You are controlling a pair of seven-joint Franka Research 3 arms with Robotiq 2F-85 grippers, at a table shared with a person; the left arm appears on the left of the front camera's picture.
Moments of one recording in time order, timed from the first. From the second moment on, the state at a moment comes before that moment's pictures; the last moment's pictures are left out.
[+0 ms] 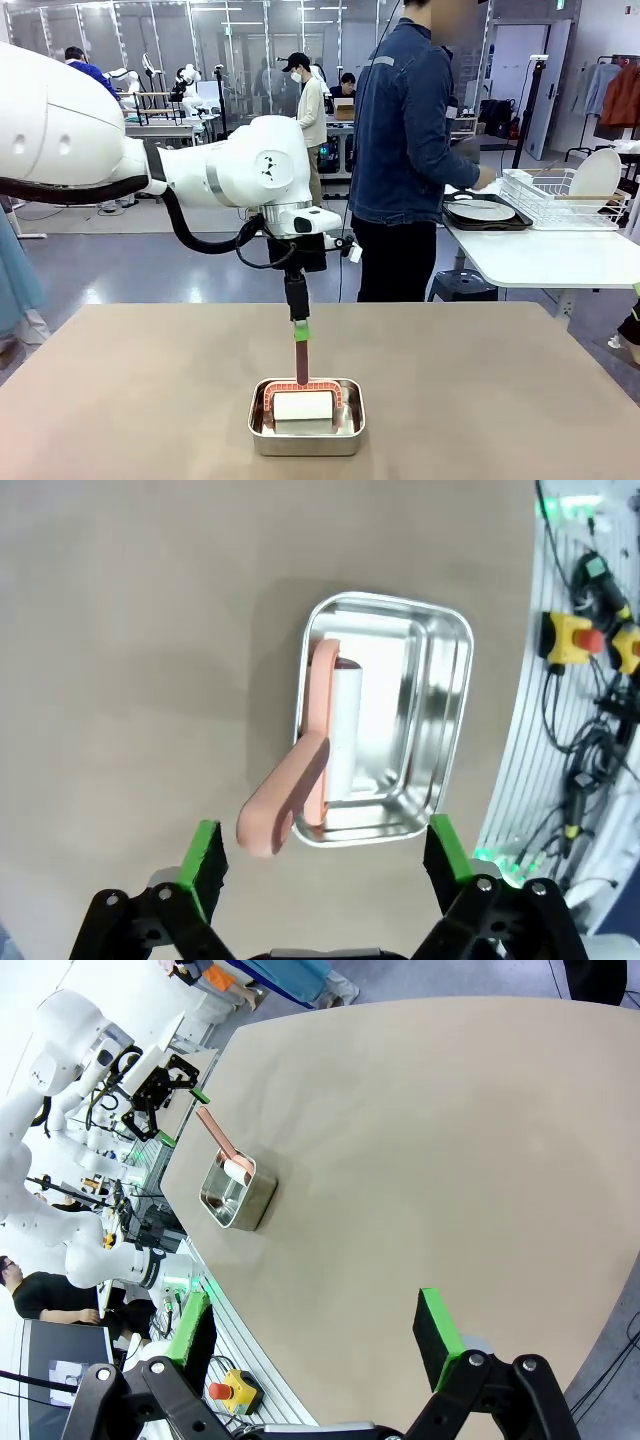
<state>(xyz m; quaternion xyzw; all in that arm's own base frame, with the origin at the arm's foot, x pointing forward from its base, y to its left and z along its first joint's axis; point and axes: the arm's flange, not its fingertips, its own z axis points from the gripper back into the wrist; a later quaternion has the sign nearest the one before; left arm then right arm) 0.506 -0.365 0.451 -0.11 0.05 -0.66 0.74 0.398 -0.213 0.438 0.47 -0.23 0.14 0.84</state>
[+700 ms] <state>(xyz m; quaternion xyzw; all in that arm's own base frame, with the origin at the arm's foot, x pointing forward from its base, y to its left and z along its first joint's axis) 0.513 -0.374 0.420 -0.12 0.09 -0.69 0.71 0.398 -0.213 0.438 0.47 -0.23 0.14 0.84</state>
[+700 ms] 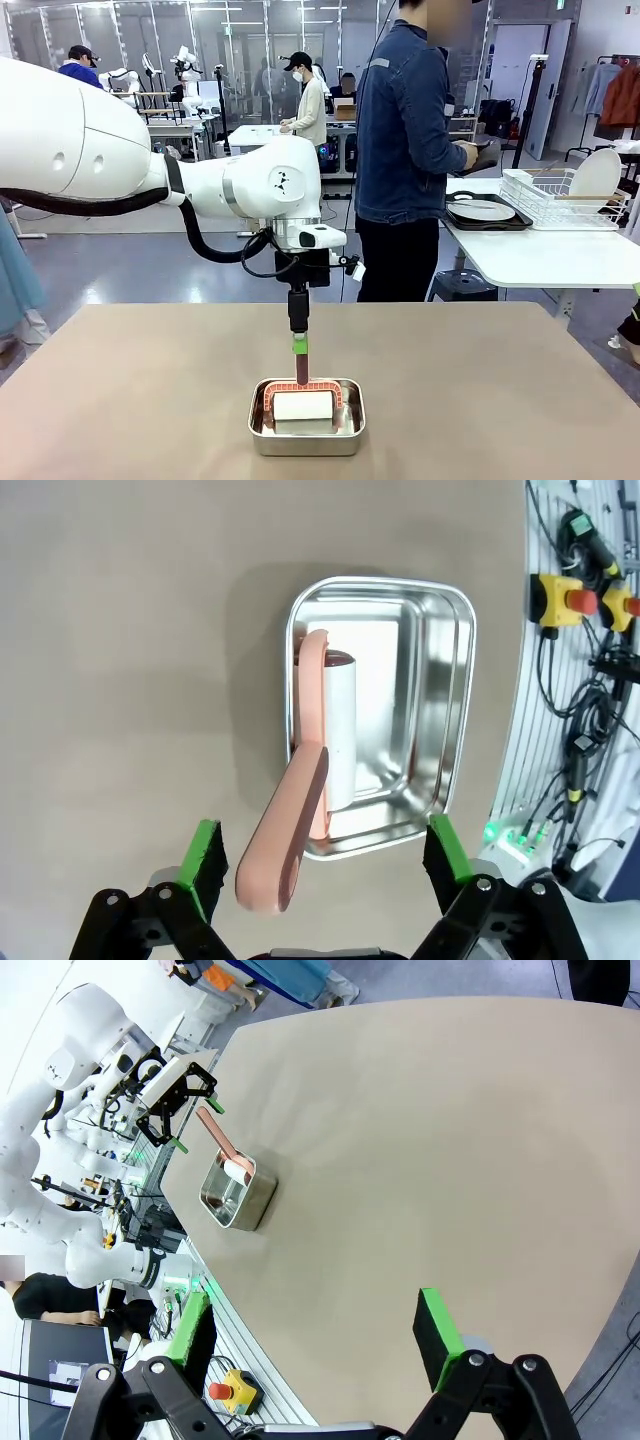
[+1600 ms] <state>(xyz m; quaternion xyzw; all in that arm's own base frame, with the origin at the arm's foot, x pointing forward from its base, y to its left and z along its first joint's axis) 0.510 -0.375 0.397 -0.13 0.09 -0.69 0.71 0.398 -0.213 0.438 0.47 -0.23 0.14 0.84</state>
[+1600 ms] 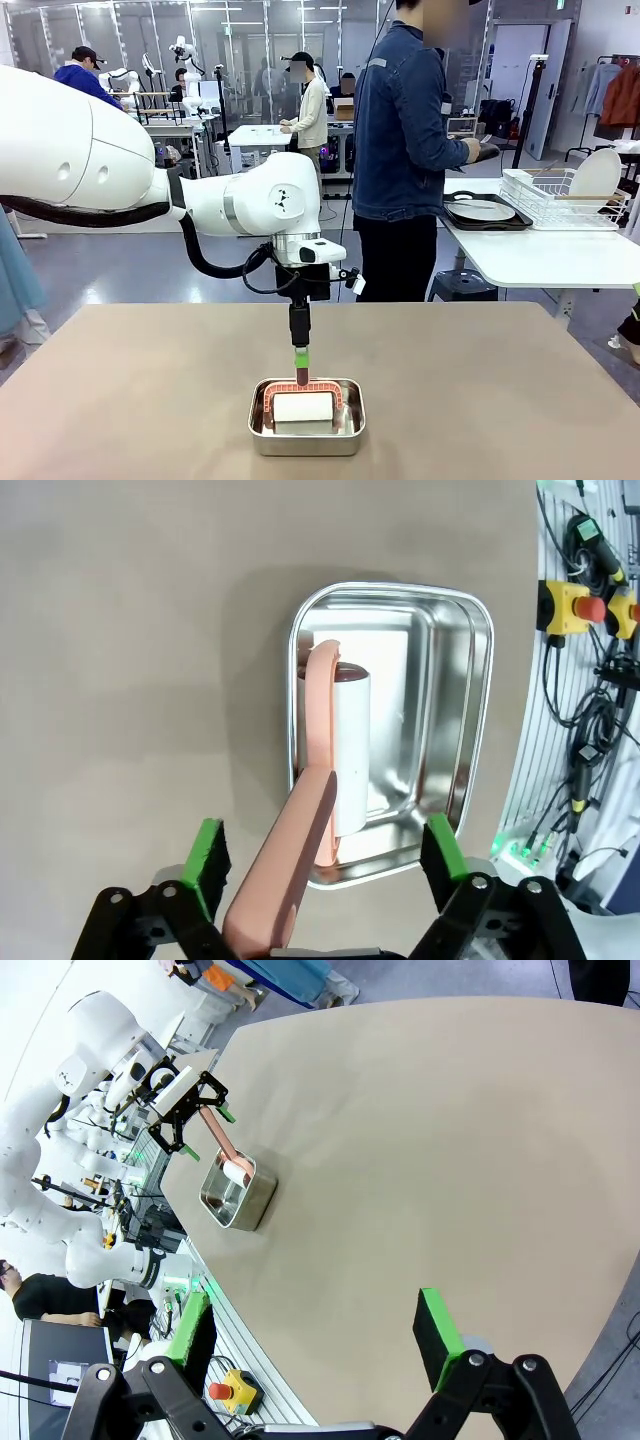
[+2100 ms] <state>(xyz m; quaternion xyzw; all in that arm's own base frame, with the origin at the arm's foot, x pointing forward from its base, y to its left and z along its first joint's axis) 0.513 -0.371 0.398 -0.13 0.09 -0.69 0.71 0.398 -0.213 0.438 0.47 -0.23 0.14 0.84</state>
